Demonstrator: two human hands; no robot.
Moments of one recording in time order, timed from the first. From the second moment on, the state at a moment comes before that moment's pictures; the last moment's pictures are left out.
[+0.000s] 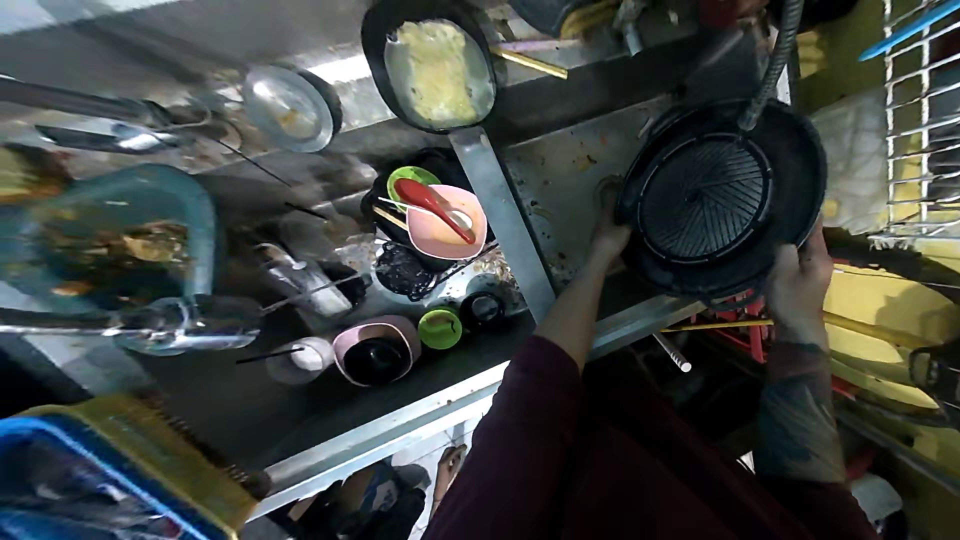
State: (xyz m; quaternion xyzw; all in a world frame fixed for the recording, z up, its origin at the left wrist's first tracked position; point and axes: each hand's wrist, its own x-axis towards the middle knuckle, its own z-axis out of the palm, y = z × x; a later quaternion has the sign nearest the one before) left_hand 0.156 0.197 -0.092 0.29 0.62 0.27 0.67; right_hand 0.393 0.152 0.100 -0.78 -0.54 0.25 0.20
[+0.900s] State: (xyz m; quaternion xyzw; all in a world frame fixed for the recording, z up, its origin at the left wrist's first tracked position) left_hand 0.119 0.227 -0.050 0.39 0.60 0.21 0.66; right_hand 0.407 0.158 0.149 -0.74 -0.53 0.35 0.22
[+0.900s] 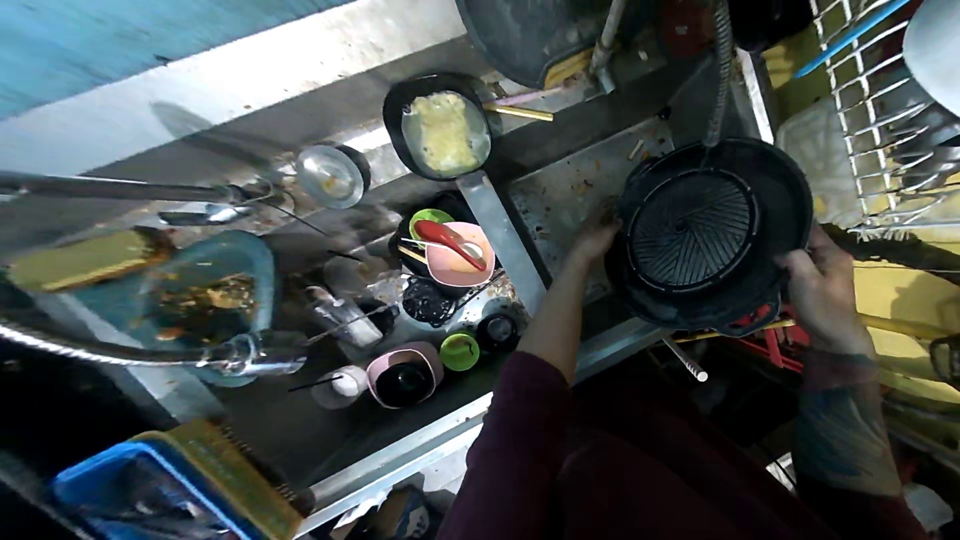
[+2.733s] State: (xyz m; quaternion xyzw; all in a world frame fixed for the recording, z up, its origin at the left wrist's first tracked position) left_hand 0.105 0.121 0.023 0.18 0.48 0.63 0.59; right_hand 0.350 0.193 0.012 -0.55 -0.37 0.56 0.50
